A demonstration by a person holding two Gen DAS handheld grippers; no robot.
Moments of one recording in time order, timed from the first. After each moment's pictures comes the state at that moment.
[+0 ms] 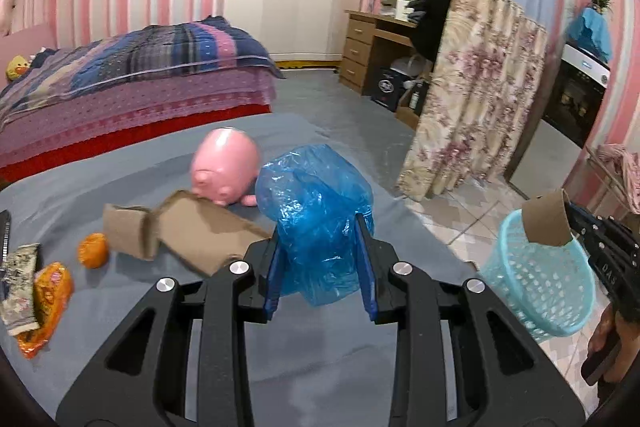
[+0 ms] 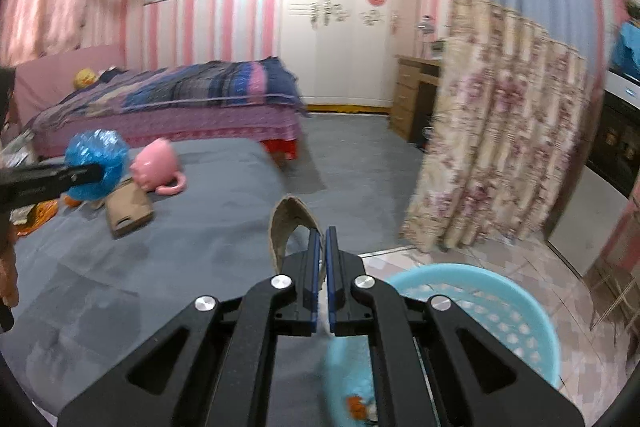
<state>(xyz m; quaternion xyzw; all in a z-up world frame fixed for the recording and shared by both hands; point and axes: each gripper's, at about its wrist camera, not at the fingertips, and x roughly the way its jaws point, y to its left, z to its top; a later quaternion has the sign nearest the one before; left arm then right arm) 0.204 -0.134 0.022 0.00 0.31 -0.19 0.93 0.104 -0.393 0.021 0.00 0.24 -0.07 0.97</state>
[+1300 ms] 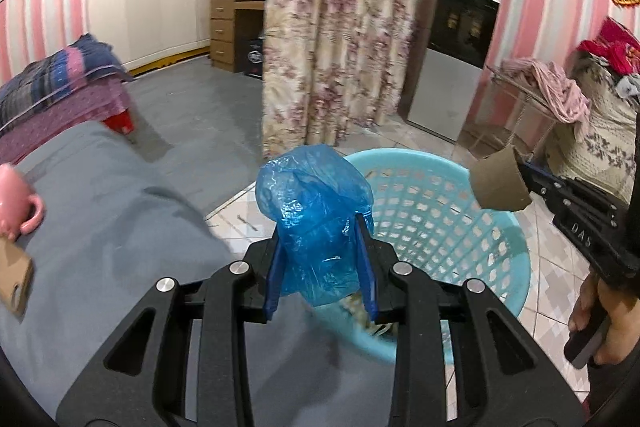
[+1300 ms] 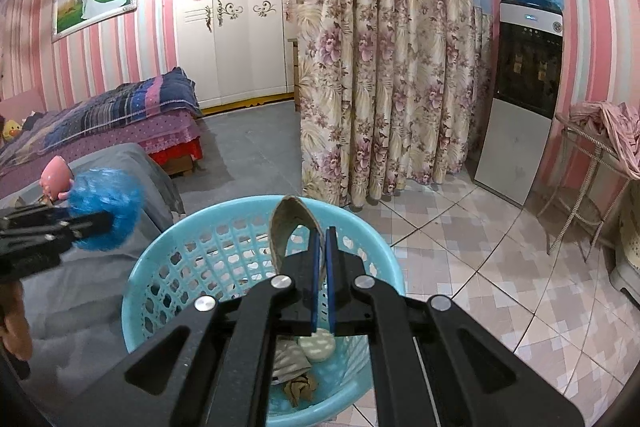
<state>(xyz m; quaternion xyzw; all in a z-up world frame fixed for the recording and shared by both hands) 0.150 -0.360 -0.026 0.09 0.32 -0.39 0.86 0.022 -0.531 -0.023 0.08 0.24 -0.20 0.95</state>
